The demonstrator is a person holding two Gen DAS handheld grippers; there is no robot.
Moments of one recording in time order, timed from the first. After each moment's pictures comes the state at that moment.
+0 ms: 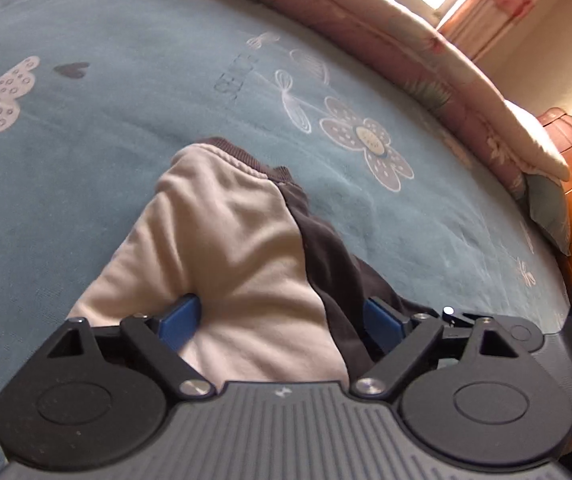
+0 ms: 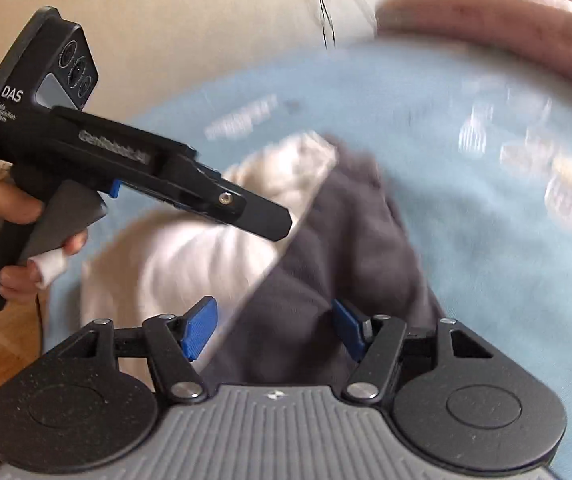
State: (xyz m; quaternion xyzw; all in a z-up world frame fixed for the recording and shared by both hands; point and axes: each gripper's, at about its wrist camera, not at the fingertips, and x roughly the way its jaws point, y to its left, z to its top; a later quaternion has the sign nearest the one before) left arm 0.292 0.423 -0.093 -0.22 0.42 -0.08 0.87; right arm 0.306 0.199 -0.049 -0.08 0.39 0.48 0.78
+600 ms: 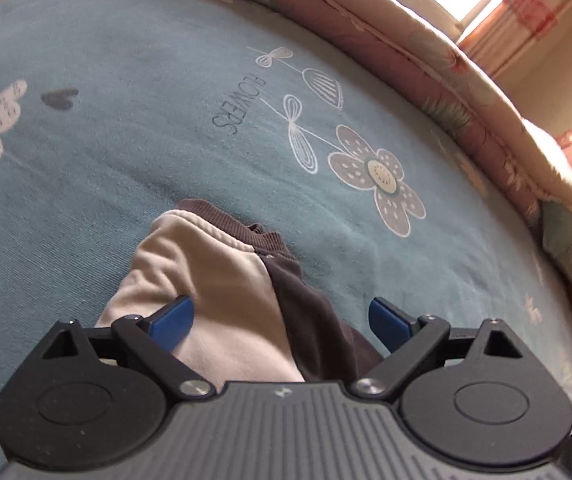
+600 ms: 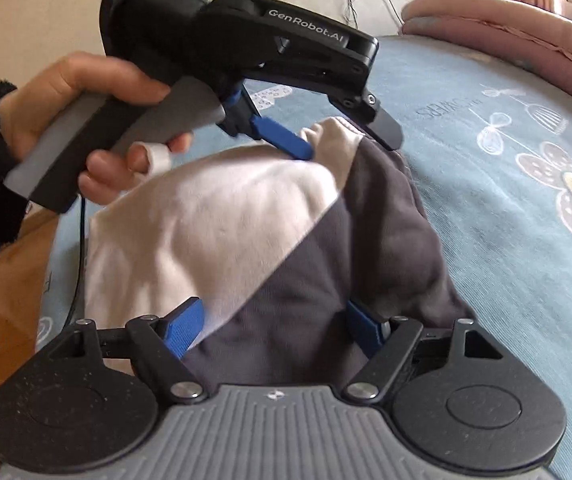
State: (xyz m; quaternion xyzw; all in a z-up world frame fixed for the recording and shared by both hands) left arm 0.327 0.417 -0.063 -0.22 0.44 -0.05 0.87; right arm 0.282 0.190 -0.039 -0.13 0.38 0.49 0.77
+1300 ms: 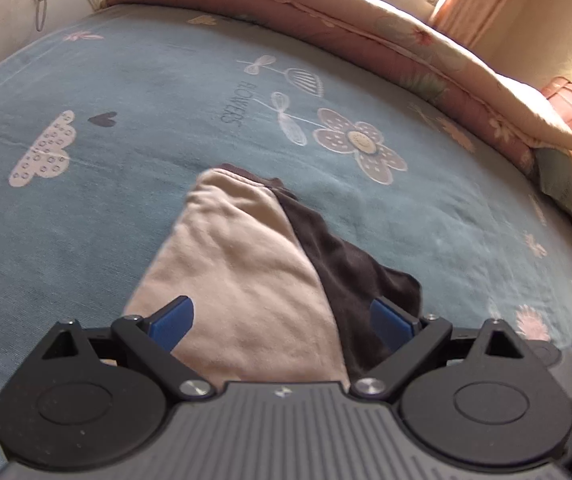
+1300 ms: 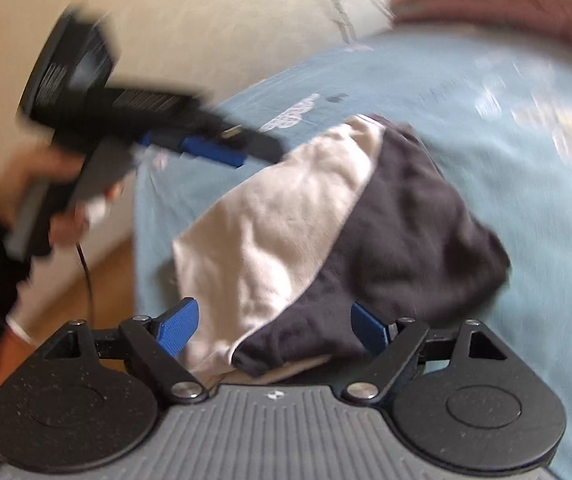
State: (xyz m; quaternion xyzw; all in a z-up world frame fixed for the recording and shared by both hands) left arm 0.231 0.415 -0.029 -0.17 0.44 -0.07 0.88; right arm 0.263 0.140 -0.026 0.03 0.43 0.51 0.74
